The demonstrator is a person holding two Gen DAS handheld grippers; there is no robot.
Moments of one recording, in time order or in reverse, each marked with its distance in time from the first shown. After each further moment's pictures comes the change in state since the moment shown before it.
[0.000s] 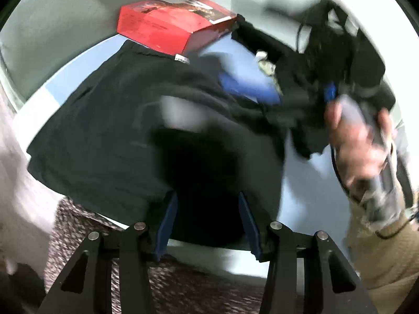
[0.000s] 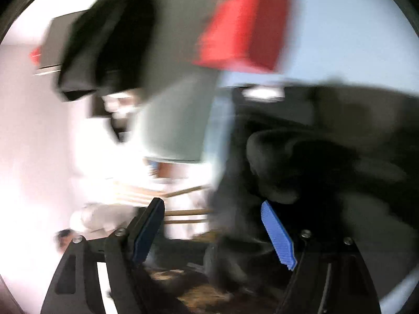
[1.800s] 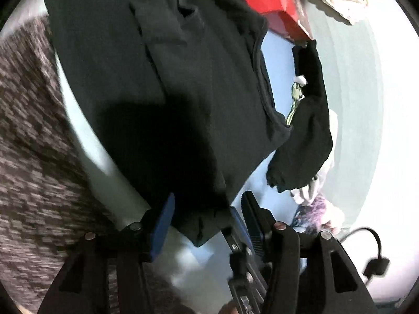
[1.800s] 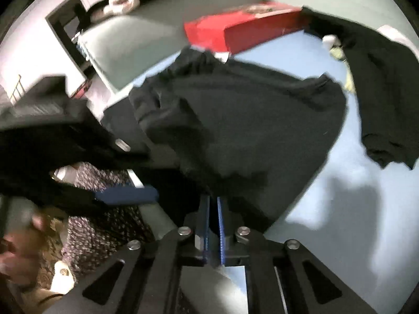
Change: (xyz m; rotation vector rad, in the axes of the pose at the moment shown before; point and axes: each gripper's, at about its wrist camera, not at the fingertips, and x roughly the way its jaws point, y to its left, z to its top) left arm 0.051 0.030 -0.039 -0.743 0.134 -0.280; right arm -0.026 -0.007 -0.176 -0.527 -0.106 -0.835
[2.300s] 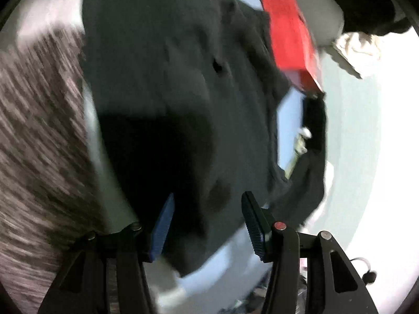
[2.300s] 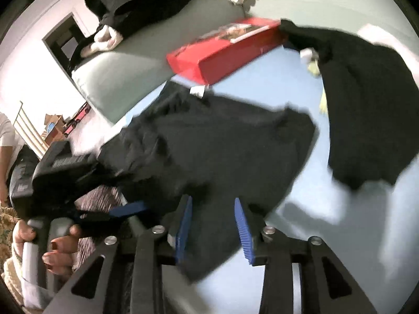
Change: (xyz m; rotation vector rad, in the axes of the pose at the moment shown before) left arm -0.039 0.021 0.033 -0.130 -0.196 0.009; right arm -0.023 -0.046 0.047 0.037 -0.074 0.035
